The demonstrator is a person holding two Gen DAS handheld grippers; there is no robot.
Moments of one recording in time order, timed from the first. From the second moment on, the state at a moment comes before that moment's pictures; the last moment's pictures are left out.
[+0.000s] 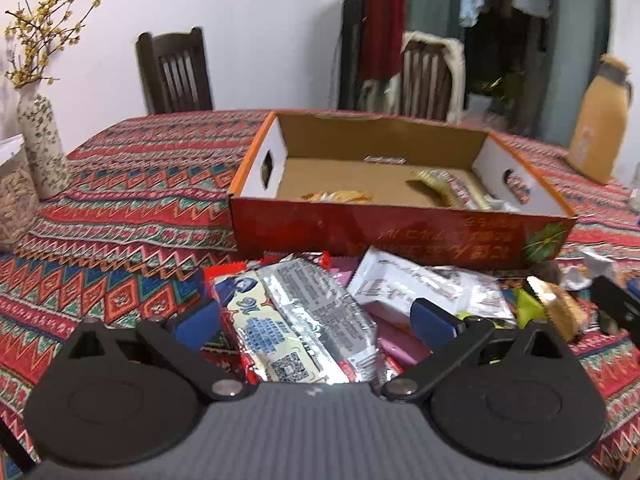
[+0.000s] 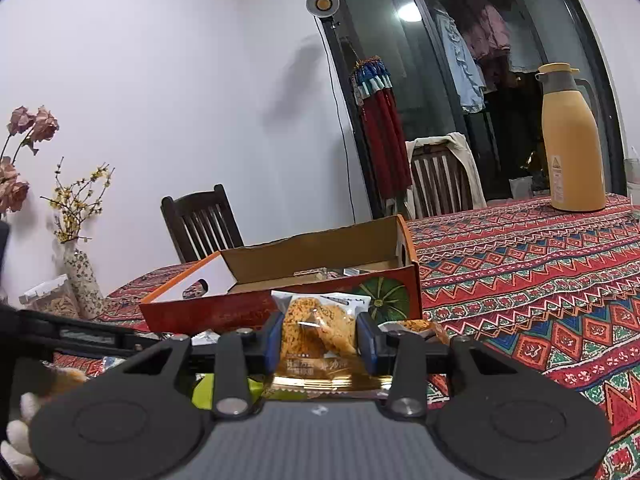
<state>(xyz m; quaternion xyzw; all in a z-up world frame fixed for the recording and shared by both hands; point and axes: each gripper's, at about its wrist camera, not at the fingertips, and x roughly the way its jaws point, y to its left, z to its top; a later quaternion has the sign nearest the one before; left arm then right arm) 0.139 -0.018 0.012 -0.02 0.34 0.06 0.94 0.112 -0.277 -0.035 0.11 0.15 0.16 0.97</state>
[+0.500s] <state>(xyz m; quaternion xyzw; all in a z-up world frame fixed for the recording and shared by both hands) 0.130 0.005 -0.006 -0.04 0.37 0.06 0.93 0.111 -0.275 -0.034 0.11 0.14 0.16 0.97</state>
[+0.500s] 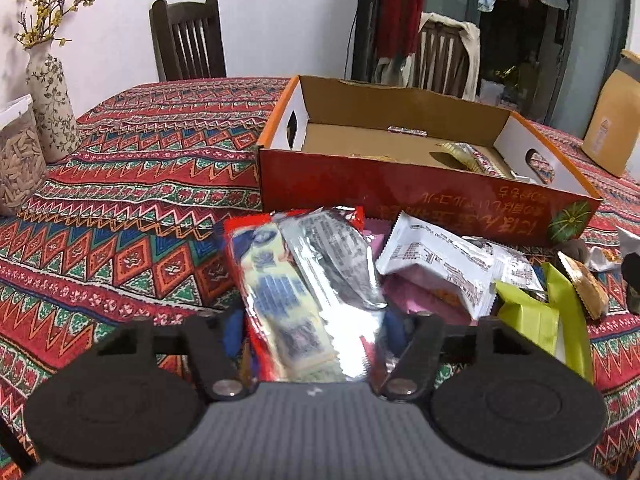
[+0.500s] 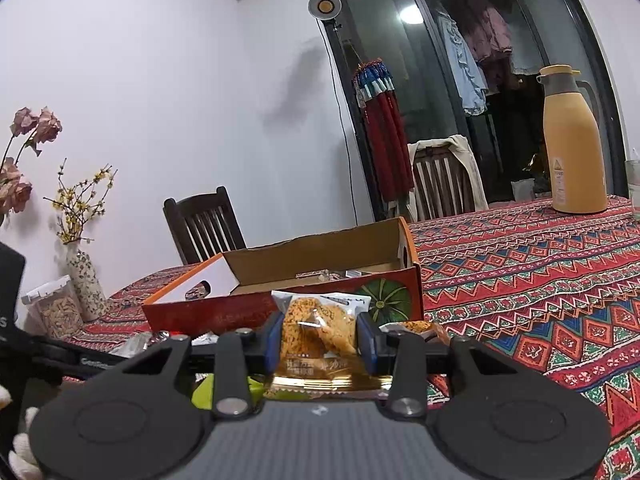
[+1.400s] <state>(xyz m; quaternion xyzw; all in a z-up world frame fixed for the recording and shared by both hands) 0.131 -0.005 0.084 -0.03 0.23 0.01 0.97 0.116 -0.264 0.009 0.07 0.11 0.11 0.99</state>
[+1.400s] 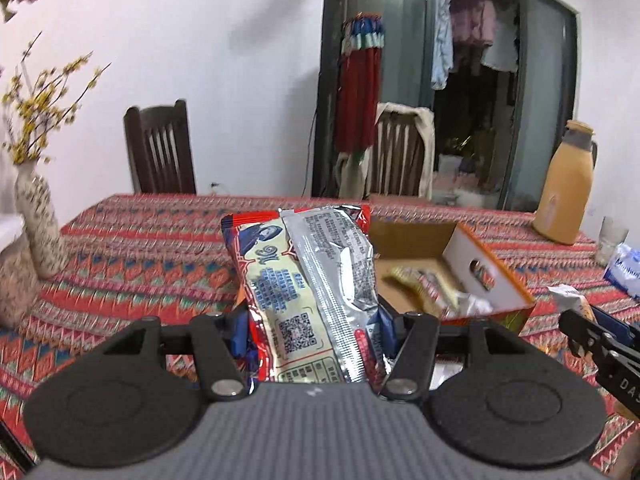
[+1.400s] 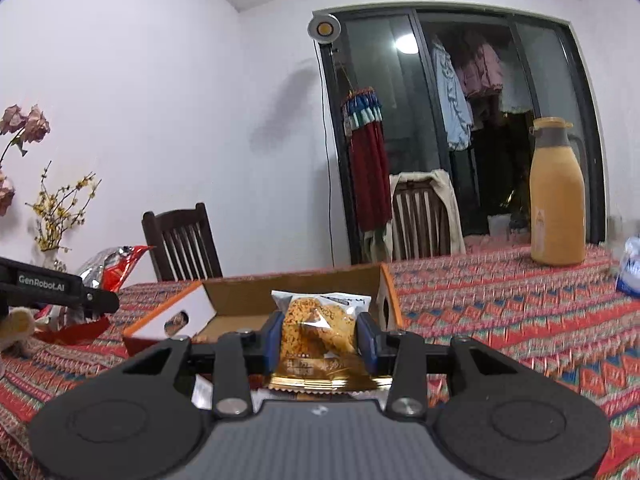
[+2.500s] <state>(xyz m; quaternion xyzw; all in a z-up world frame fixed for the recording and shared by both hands) 0.240 0.004 0.043 -0.05 0.25 0.02 0.97 0.259 -0.214 0.009 0.03 0.17 0.09 0.98</state>
